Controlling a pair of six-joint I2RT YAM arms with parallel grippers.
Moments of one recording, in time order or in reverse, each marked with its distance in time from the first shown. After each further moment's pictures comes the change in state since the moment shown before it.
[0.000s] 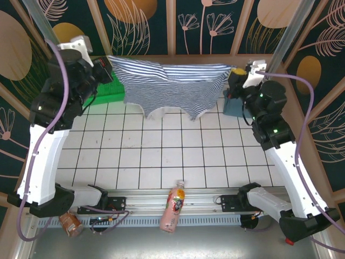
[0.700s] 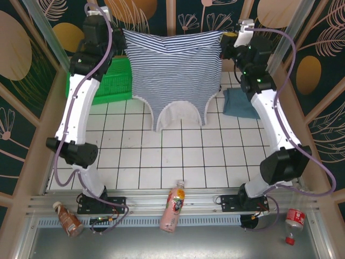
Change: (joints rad) left arm 0.121 0.554 0.389 0.174 0.014 0.195; right arm -0.138 0.573 0.444 0.114 -0.200 0.021
